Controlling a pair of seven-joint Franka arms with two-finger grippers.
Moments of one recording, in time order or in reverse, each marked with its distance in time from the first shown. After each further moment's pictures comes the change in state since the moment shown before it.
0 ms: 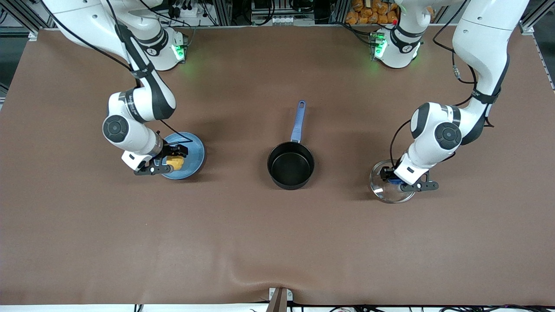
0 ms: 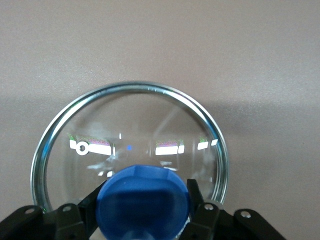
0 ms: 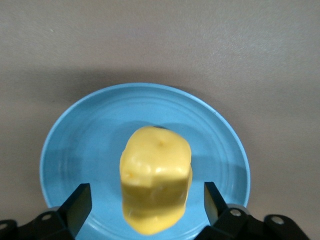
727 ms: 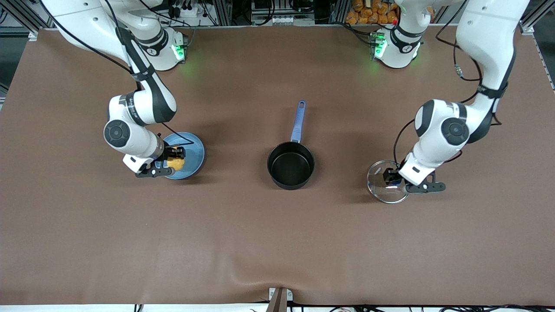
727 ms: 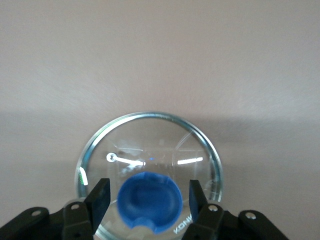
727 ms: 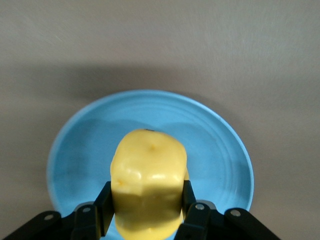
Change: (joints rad) left arm 0.001 -0.091 0.000 0.030 0.001 -0.052 0.001; right arm 0.017 0.005 0.003 0.122 0.000 -0.154 0.043
